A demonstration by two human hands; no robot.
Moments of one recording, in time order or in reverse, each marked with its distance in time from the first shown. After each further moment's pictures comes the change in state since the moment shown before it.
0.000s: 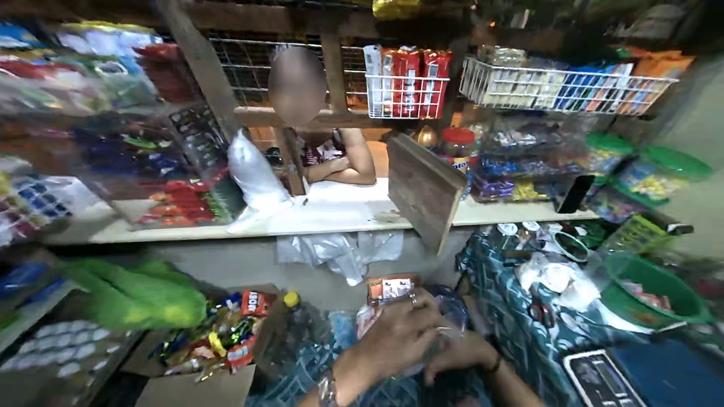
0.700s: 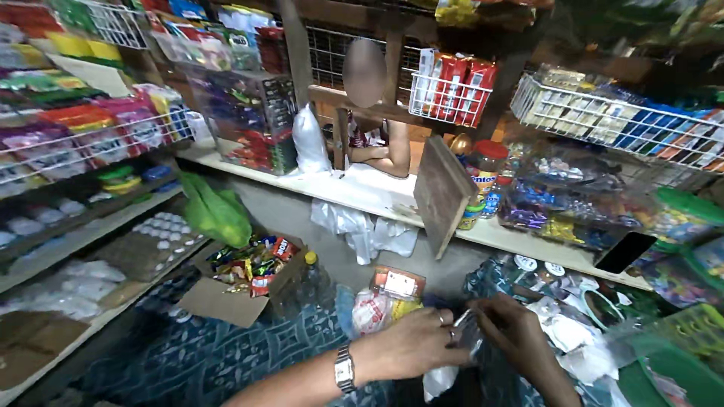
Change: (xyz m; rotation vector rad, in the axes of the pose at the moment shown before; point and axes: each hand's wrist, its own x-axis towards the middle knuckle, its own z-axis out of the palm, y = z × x) left_hand 0.023 0.034 0.097 0.527 -0.412 0.102; right_hand -0.060 -0.043 -0.124 -0.682 0.326 -0.128
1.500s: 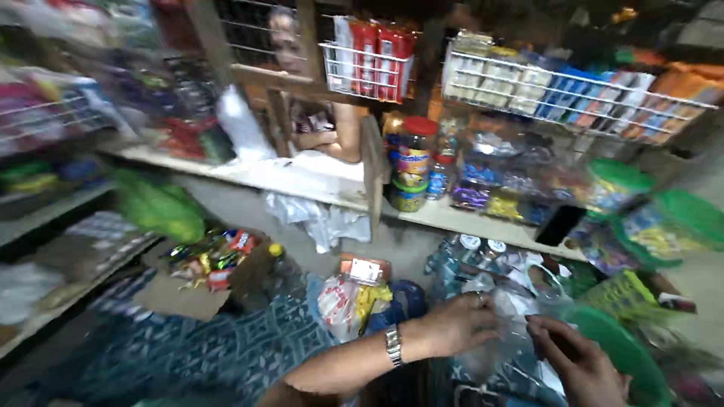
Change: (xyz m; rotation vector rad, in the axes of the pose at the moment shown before) left_hand 0.207 0.045 0.132 -0.590 0.127 -0.282; right_hand -0.112 0.103 -0.174 0.421 0.240 0.475
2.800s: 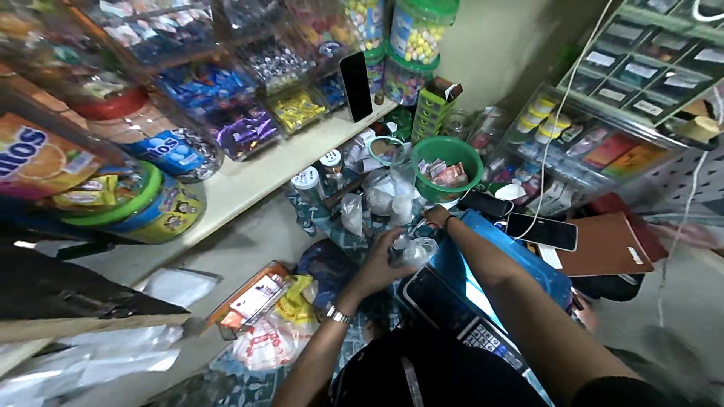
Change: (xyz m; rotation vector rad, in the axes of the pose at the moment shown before) left_hand 0.030 -0.112 0.115 -0.370 -0.760 -0.400; right_hand 0.005 0.307 -0.061 -0.087 0.415 1.246
